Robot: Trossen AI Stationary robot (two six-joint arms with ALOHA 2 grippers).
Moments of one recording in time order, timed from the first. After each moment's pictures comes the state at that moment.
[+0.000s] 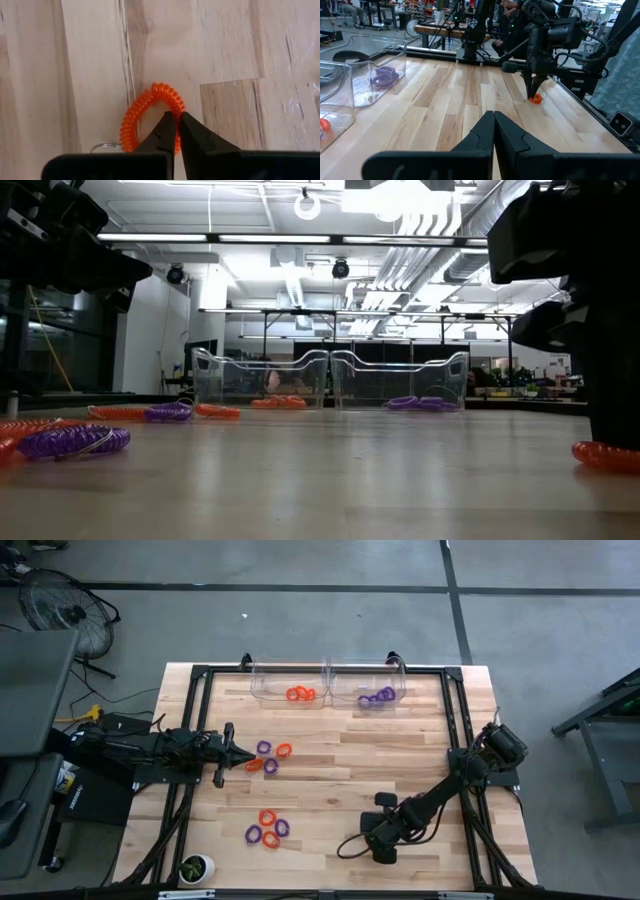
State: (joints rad) left arm -0.15 0.10 0.01 0.03 -0.10 -0.14; right arm 0.61 1.88 1.05 -0.46 0.15 0.74
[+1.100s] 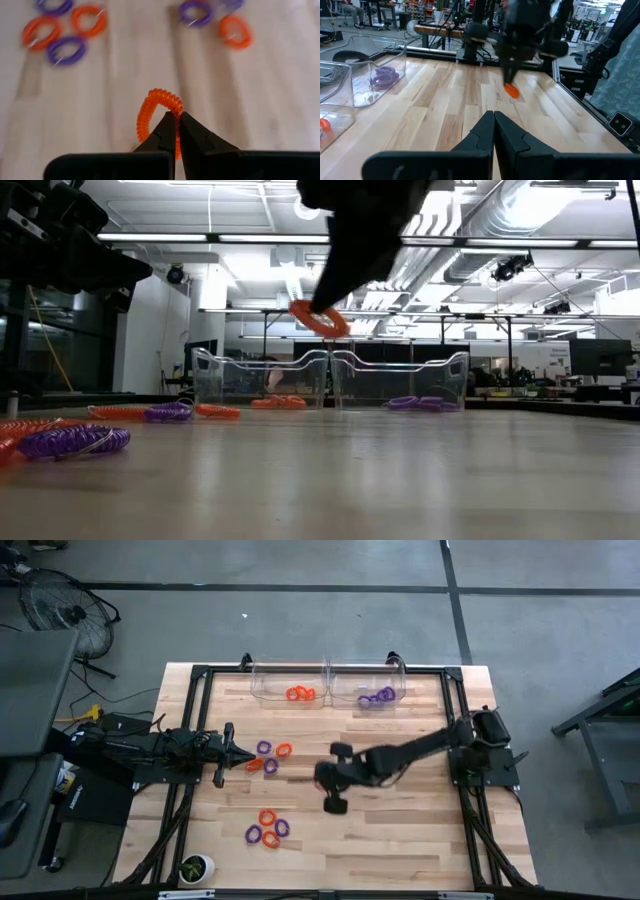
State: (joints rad) left arm -0.15 0.10 0.01 0.03 -0.10 -0.14; right arm 0.23 1.86 1.41 -0.50 0.23 0.29
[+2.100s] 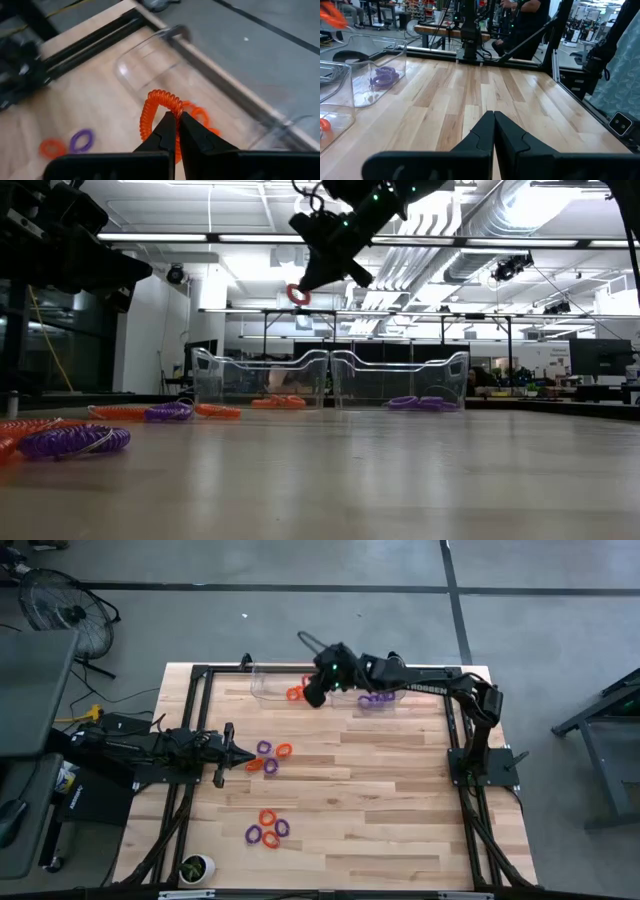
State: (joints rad) left arm -0.15 0.10 0.01 0.03 -0.10 -0.14; right arm -0.34 1.86 1.62 -0.38 0.11 0.32
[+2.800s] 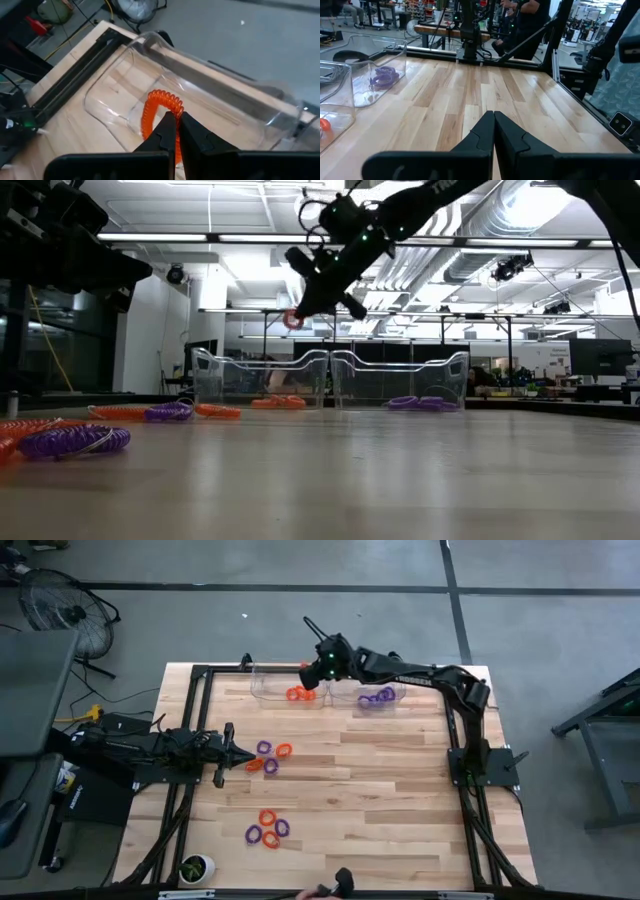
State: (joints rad) left arm -0.15 0.10 0.01 0.03 -0.10 -0.14; right arm -0.46 1.98 1.62 -0.22 0.05 0.52
